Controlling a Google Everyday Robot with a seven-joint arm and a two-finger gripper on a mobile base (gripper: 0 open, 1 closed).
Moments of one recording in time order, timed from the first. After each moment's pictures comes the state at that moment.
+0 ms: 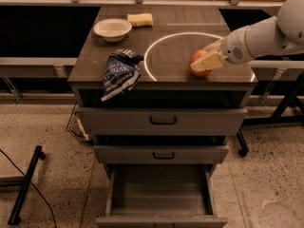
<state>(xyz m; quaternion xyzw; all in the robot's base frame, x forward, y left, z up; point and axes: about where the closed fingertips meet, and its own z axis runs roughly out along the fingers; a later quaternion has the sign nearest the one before) 0.671 -0.174 0.878 -0.43 0.79 0.17 0.41</state>
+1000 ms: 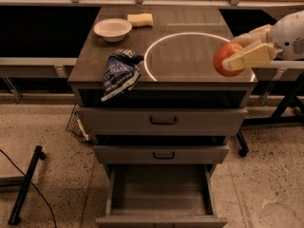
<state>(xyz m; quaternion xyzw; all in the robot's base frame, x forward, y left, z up) 0.568 -0.216 0.964 -0.46 0.74 0.21 0.44</state>
